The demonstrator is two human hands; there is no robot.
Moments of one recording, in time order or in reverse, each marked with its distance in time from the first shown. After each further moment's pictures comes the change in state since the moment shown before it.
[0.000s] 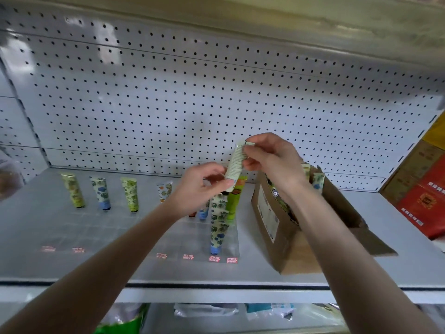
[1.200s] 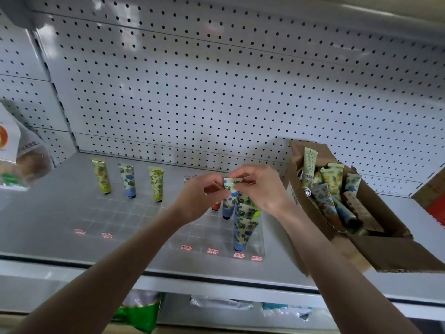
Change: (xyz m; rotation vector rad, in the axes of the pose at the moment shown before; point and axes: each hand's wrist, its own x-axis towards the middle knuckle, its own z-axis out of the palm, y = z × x) left_hand -0.031 -0.051 -0.032 0.195 0.045 -0.211; right_hand 0.003 0.065 0.062 -0.520 -0.240 -0.091
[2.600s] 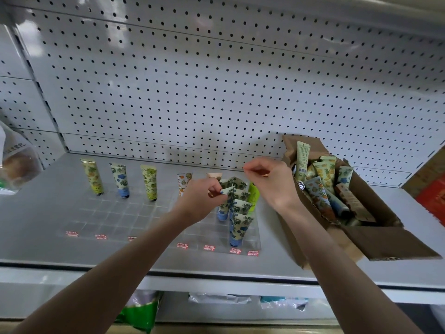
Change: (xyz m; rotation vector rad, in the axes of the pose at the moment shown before) left_hand 0.005 -0.015 0.019 0.170 0.015 -0.030; right_hand -0.006 0.018 -0.013 0.069 0.246 0.023
